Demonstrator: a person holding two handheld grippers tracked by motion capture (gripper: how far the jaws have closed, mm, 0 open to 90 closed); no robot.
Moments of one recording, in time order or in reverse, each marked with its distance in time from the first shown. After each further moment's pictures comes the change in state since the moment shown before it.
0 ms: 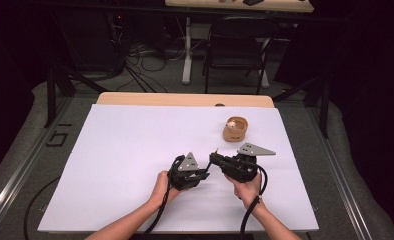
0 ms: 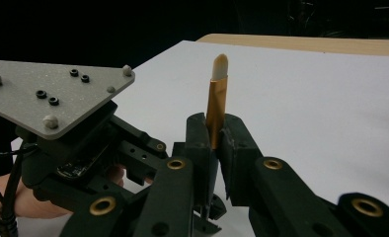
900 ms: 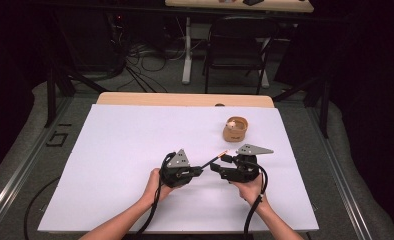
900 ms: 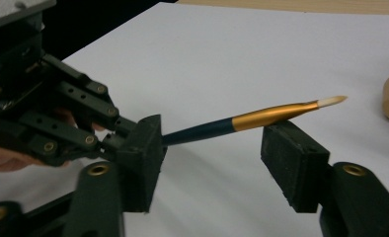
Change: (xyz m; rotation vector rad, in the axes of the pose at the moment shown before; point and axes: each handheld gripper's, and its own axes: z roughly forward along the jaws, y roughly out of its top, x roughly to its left) left arm 0.012 -0.004 -0.020 -0.033 -0.007 -0.018; right arm -0.014 -0.008 0.003 0.126 -0.075 -0.003
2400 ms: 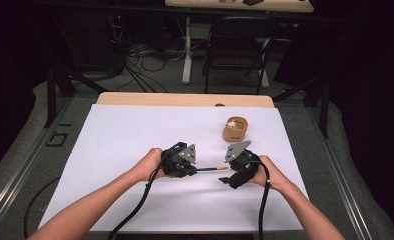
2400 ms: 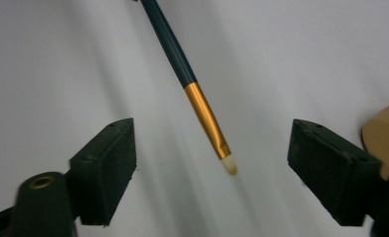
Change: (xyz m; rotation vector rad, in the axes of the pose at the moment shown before) left arm 0.015 0.051 -0.019 0.373 -0.147 0.320; right arm -0.006 0.027 -0.002 0.467 0.091 -0.585
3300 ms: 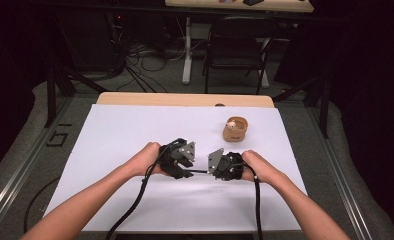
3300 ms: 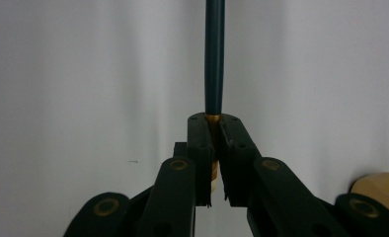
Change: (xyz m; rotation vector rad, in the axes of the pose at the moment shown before) left arm 0.002 0.021 -0.014 0.173 -0.023 0.092; right arm 0.021 0.037 0.024 0.225 0.024 -0.373
